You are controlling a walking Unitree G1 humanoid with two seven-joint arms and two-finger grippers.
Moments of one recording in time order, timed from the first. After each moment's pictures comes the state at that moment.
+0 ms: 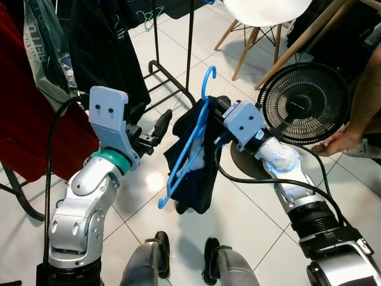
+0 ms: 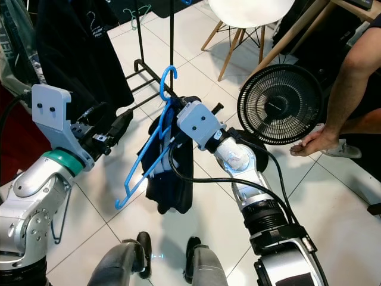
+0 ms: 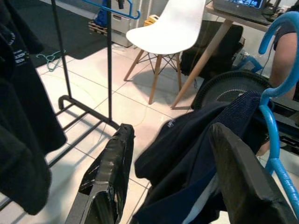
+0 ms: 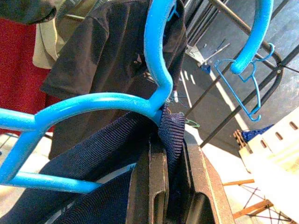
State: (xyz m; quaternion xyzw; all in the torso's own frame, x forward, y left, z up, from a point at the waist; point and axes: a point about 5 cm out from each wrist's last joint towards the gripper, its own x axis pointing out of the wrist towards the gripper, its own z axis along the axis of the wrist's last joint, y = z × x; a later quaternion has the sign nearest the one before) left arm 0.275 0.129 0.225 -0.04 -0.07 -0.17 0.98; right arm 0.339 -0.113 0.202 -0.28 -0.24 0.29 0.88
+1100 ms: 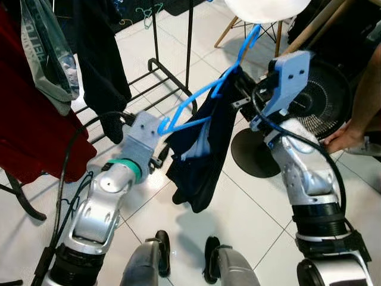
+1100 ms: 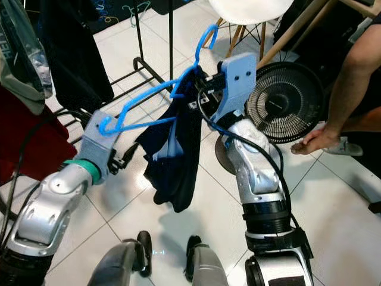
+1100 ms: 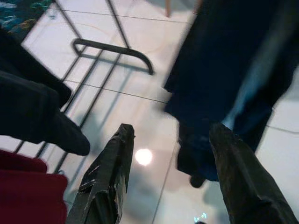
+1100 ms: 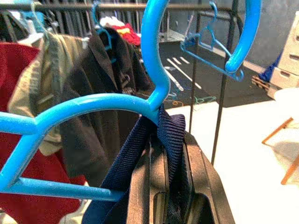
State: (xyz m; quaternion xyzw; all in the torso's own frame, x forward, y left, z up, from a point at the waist) left arm 0.292 0.115 0.163 0.19 0.09 -0.17 0.96; right arm 0.333 -0.125 0.264 0.01 -0.19 0.24 0.95
